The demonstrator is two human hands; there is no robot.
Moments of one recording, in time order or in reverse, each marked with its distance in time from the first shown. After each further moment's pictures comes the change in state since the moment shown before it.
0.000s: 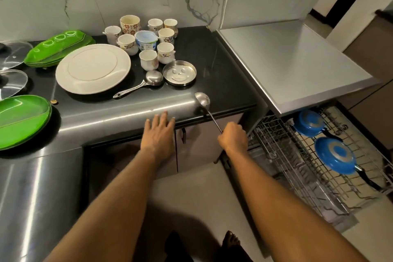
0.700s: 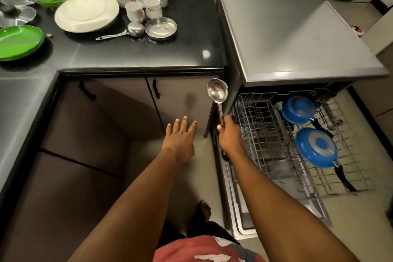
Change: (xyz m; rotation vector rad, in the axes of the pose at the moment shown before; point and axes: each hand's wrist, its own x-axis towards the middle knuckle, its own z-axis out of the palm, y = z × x) left_hand -0.091 0.280 0.070 -0.125 -0.233 -0.189; right_hand -0.014 0.236 -0.005 0.301 -0.149 -0.317
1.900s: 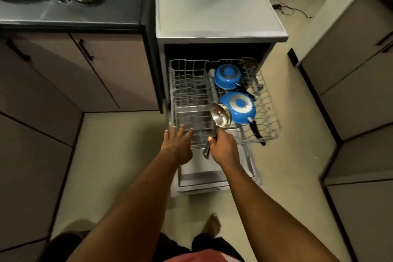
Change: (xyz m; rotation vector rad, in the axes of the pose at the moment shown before) left_hand -0.114 0.356 0.109 -0.065 -0.134 0.042; right_hand -0.173 0.291 -0.206 -0.132 -0.026 0.047
